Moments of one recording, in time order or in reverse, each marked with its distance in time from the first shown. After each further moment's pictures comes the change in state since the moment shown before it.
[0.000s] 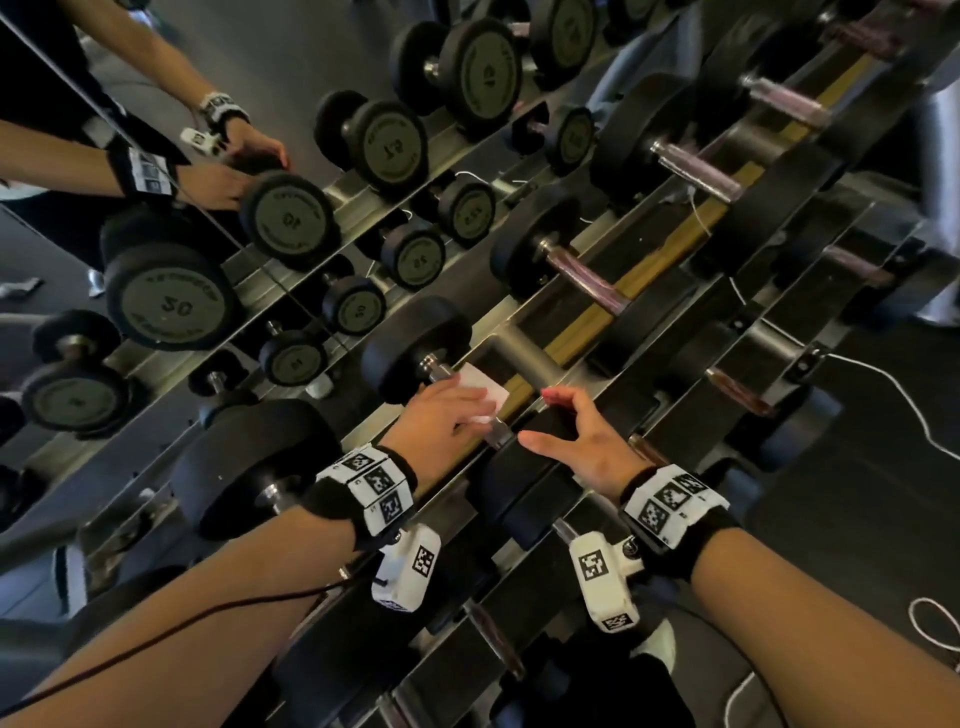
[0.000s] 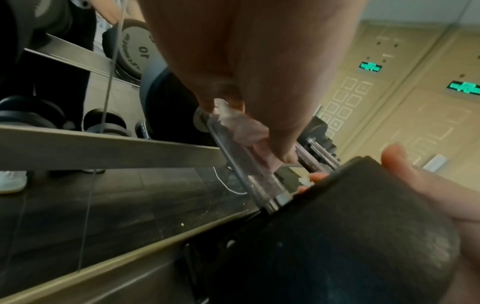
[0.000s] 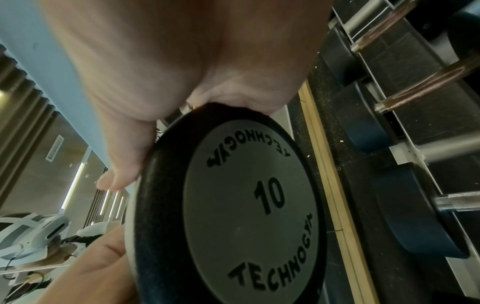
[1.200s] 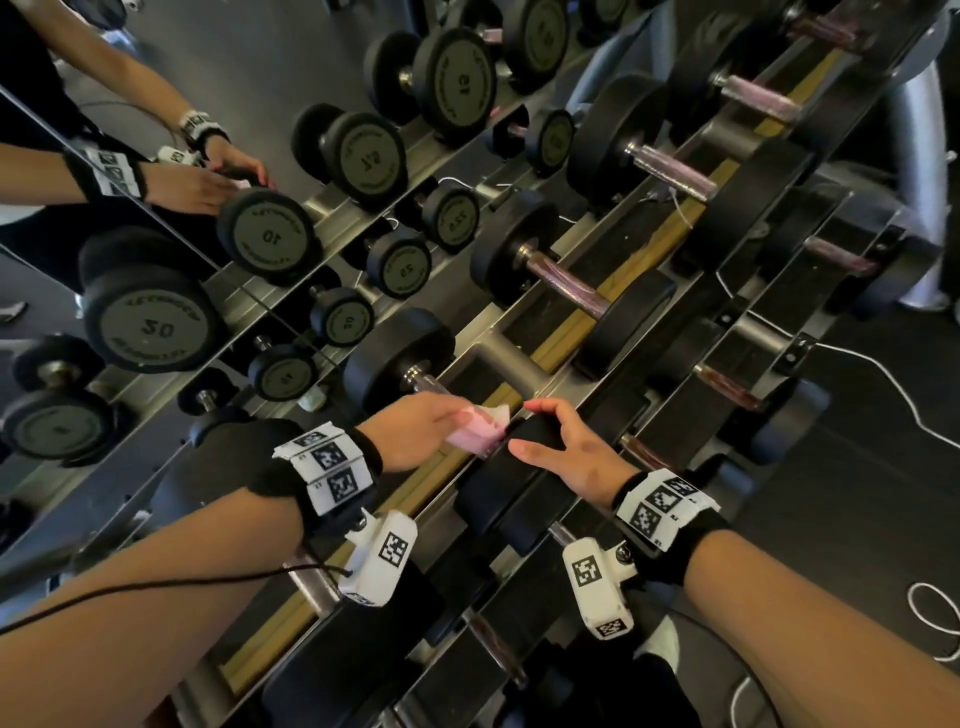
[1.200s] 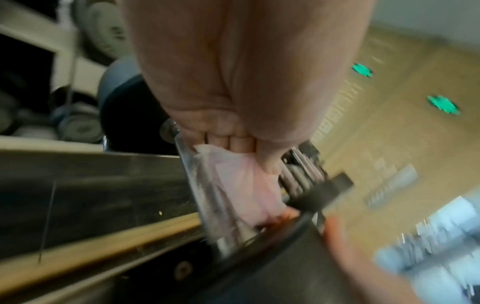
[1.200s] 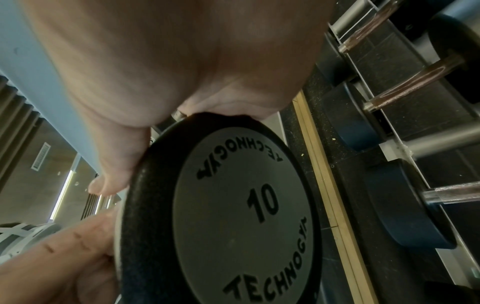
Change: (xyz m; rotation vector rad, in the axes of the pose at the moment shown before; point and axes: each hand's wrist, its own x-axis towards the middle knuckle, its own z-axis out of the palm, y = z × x) left_hand 0.007 0.015 -0.037 -0.132 -0.257 -0.035; right_hand -0.005 -0.004 -0.004 0.053 -0.090 0.034
